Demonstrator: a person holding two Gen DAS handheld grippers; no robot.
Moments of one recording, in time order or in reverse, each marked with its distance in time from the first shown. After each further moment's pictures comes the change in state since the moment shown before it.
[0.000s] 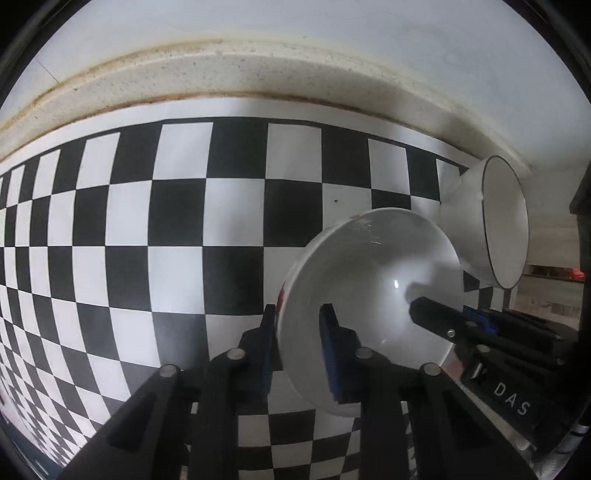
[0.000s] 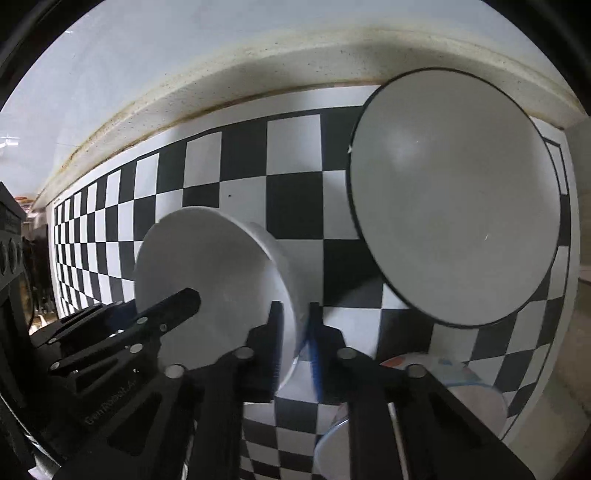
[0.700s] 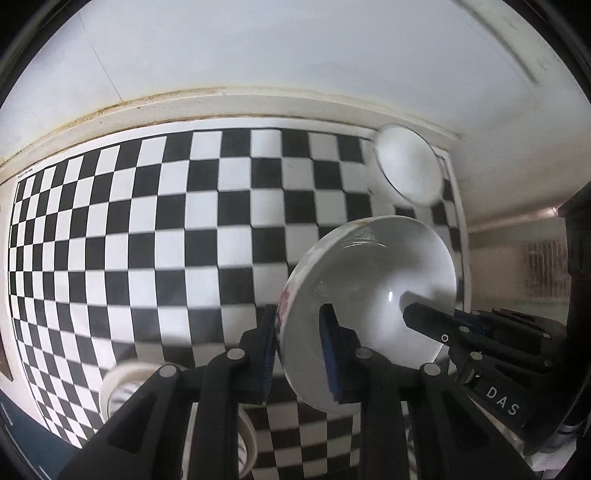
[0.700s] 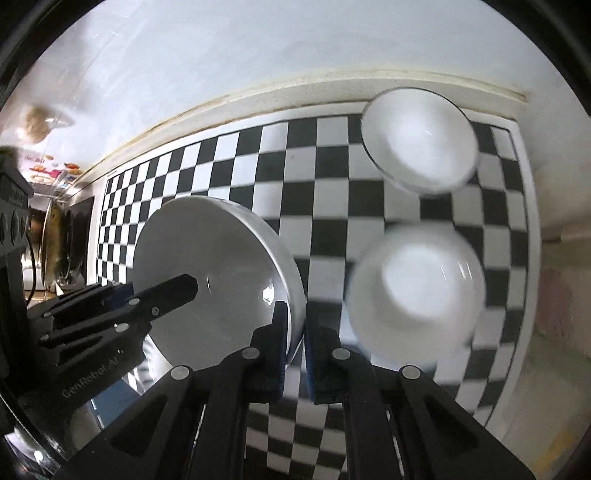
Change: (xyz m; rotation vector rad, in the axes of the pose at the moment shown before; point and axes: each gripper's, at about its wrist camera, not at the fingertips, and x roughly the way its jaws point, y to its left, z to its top) left arm -0.106 -0.030 -0.110 0.086 -0.106 -0.006; right arm -0.080 0.039 -0.122 -0.076 -0.131 0.065
